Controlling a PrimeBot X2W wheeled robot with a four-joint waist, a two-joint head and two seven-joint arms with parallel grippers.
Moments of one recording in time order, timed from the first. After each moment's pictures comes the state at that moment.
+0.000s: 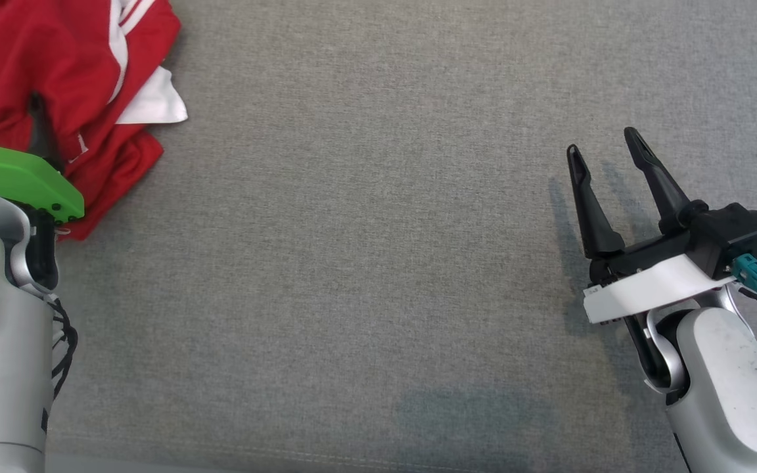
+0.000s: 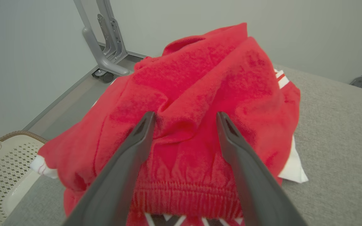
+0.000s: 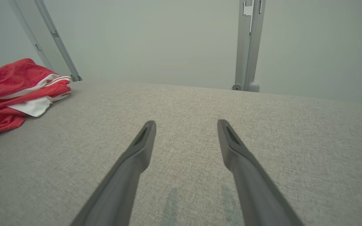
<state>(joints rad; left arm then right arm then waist) -0.79 0.29 -0.04 0.78 -0.49 -0.02 -0.06 -0.33 -0.20 0.17 0.07 0.21 0.13 -0.20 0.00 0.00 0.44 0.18</state>
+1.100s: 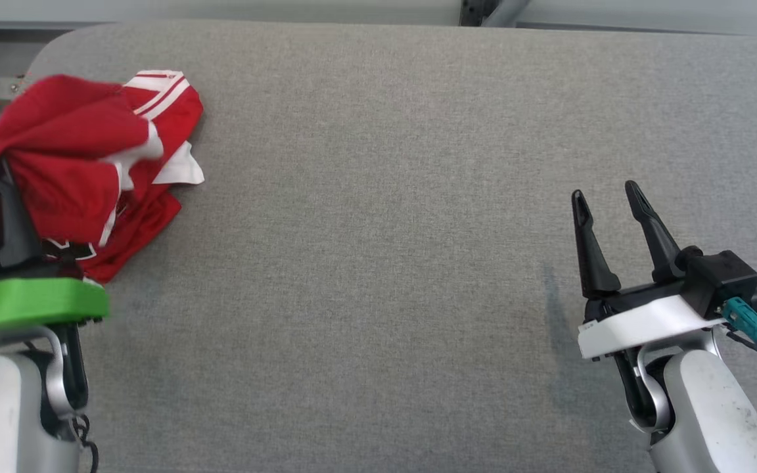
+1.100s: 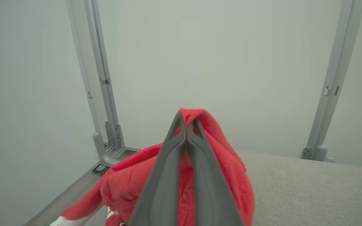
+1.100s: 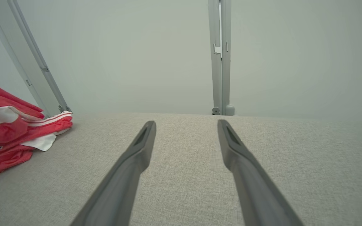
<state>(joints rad) -0.35 0.31 -0.03 0.13 -0.38 0.14 -0.22 -0.24 -0.11 0.10 0.13 0.21 0.13 -0.25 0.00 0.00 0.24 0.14</state>
